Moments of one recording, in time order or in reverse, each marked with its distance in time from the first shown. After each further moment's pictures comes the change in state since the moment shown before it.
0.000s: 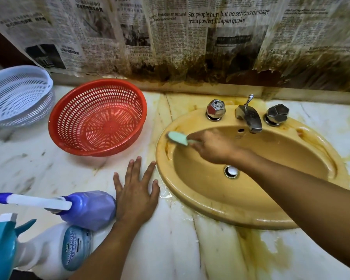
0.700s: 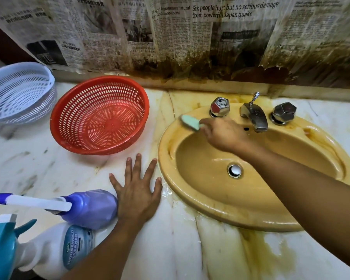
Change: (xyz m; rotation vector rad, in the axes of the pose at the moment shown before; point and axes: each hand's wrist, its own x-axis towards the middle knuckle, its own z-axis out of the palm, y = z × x) left_hand 0.003 0.004 -0.003 0.071 -0.040 -0.058; right_hand 0.021 0.017 -0.010 -0.183 0.167 0.122
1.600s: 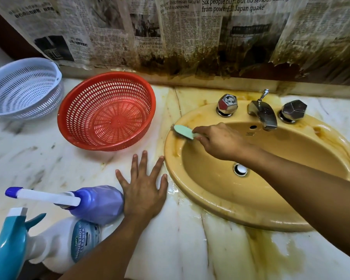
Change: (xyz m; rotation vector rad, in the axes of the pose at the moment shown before) left_hand 0.000 0.000 0.001 0.037 0.005 -0.003; right_hand -0.014 -0.023 0.009 0.028 -0.099 -0.167
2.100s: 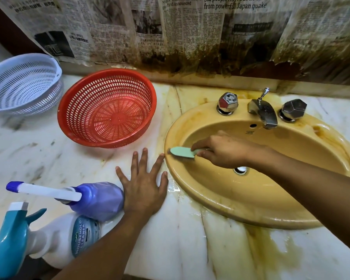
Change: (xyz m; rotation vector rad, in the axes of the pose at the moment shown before) left_hand 0.001 -0.001 0.001 0.012 -0.004 0.011; right_hand -0.027 -0.010 -0.020 0.026 -0.288 -0.107
